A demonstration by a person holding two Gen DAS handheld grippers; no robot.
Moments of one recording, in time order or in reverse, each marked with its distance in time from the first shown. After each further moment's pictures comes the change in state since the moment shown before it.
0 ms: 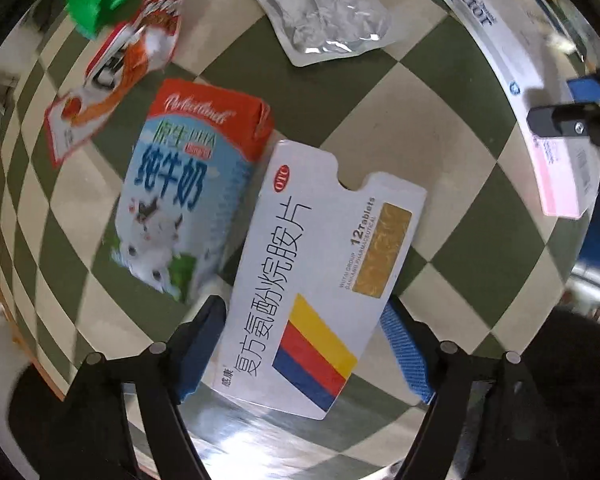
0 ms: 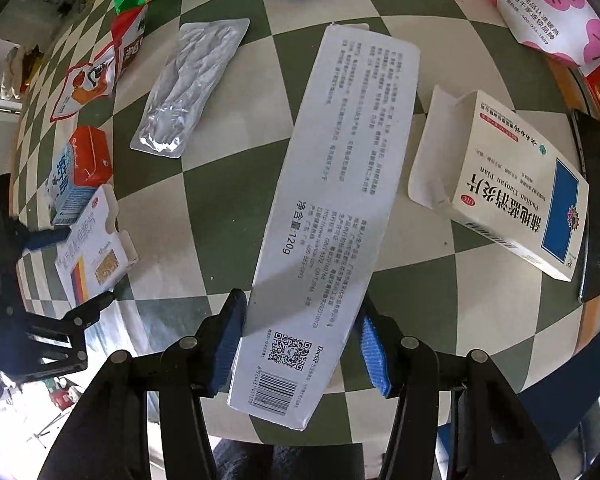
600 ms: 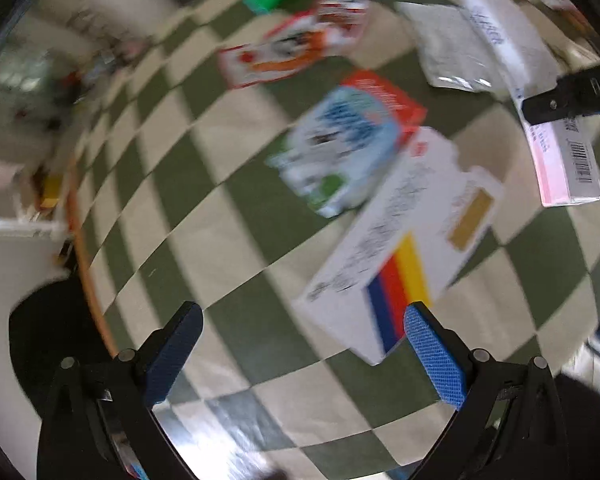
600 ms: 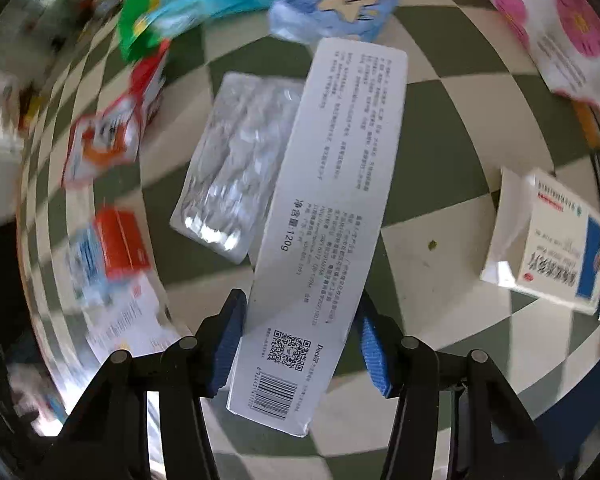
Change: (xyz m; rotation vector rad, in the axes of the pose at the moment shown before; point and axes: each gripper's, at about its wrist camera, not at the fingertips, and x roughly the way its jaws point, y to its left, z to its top) left arm -0.027 0.030 -0.052 -0.224 -0.114 0.249; right arm 0.000 0.035 0.024 0.046 -0.086 0.013
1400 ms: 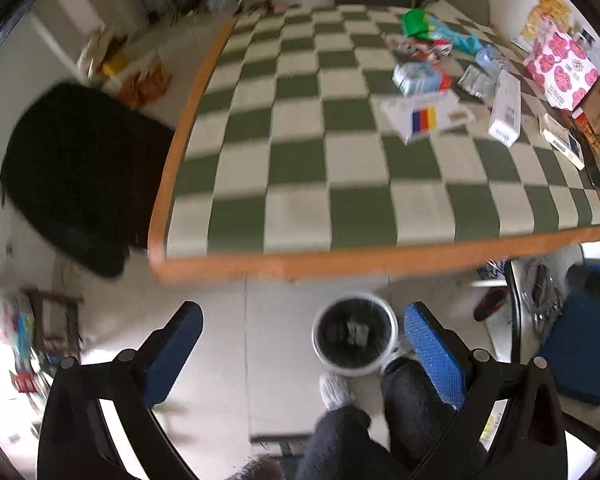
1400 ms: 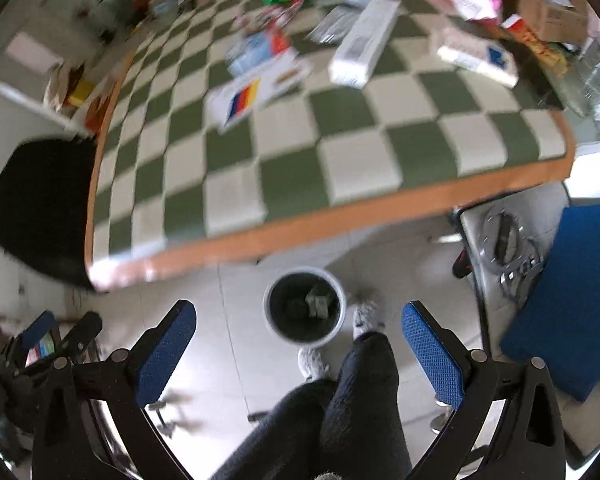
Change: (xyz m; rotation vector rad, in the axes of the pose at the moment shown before) left arm -0.106 -0.010 -0.279 -0.586 -0.173 -0.041; right arm -0.119 0.065 -0.327 -0.028 -0.168 0.068
